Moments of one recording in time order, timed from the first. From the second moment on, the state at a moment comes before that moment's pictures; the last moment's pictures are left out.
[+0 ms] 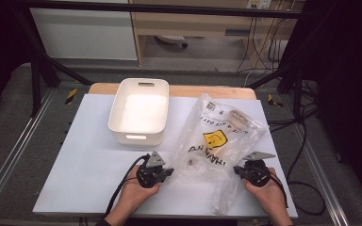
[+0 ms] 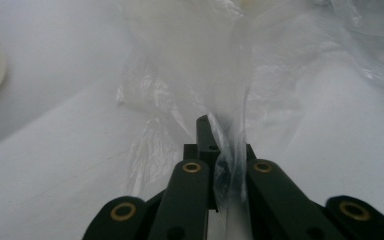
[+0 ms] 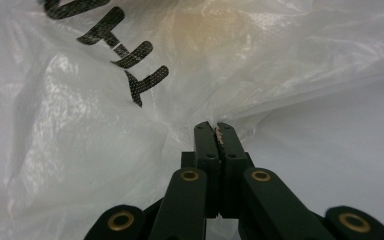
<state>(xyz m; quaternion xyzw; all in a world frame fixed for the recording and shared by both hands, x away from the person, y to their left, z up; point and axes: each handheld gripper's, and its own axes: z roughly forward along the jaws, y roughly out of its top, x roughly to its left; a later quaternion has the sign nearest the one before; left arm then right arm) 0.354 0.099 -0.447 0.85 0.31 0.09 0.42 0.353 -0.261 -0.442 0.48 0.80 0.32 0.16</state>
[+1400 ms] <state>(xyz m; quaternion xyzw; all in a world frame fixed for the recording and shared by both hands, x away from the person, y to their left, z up) 0.335 0.079 -0.453 0.86 0.30 0.08 0.40 0.324 -0.295 -0.448 0.52 0.77 0.32 0.20</state>
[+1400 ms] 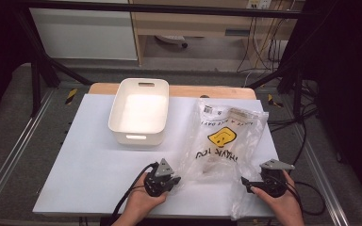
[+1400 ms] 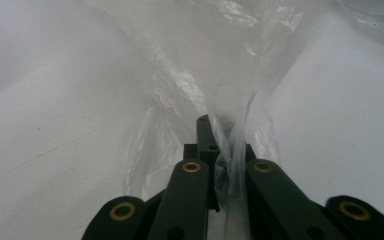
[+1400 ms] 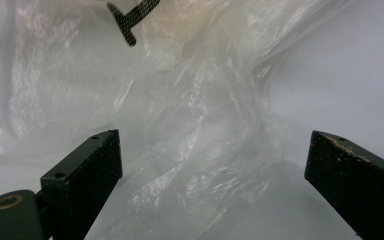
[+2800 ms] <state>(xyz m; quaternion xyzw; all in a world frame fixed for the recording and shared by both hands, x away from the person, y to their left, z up) 0.354 0.097 -0.427 0.84 0.32 0.07 0.43 0.338 -0.270 -0.402 0.42 0.80 0.37 0.19</state>
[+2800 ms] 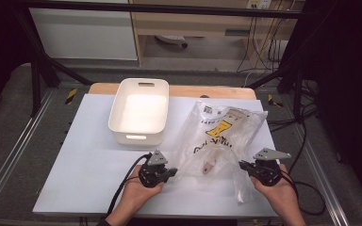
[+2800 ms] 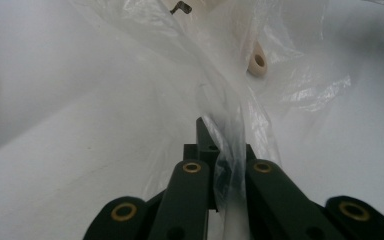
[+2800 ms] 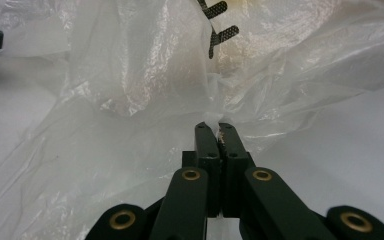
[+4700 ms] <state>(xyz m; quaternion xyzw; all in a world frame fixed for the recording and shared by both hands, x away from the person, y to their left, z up) 0.450 0.124 -0.283 0.82 0.33 0.14 0.44 0.431 -0.291 -0.282 0.43 0.77 0.41 0.23</state>
